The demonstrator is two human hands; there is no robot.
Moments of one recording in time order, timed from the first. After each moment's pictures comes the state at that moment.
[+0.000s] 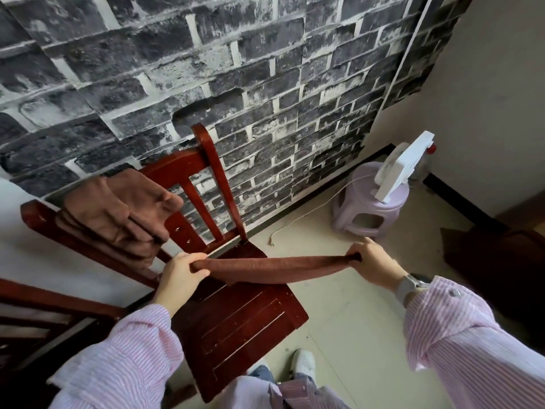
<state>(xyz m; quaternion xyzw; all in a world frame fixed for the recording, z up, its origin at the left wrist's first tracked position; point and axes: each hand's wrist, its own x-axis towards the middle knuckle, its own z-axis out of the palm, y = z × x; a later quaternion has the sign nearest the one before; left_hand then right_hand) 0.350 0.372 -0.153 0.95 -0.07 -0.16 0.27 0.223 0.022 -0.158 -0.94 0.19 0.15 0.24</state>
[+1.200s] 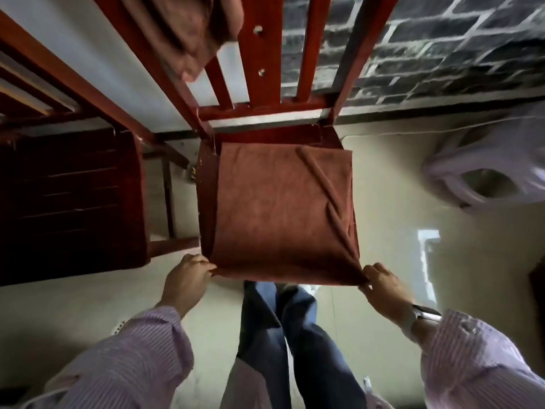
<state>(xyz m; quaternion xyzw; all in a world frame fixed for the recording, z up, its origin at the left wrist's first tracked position) 0.163 0.488 -0.427 0.94 0.04 -0.30 0.13 0.176 0.114 -0.423 -0.91 0.04 0.40 0.09</state>
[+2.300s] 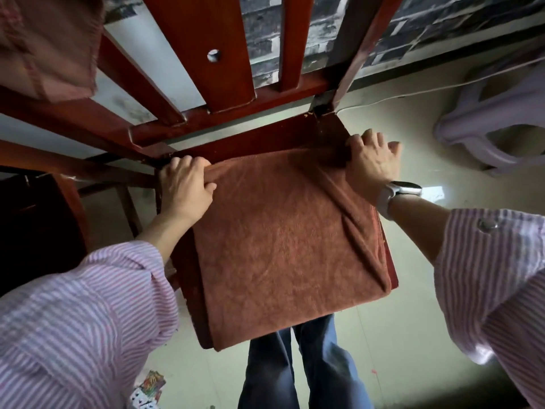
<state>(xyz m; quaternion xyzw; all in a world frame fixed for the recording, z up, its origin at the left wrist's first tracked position) 0.420 0.470 -0.521 0.98 -0.02 -0.17 0.06 0.418 0.175 -0.512 -0.98 0.07 0.17 0.03</state>
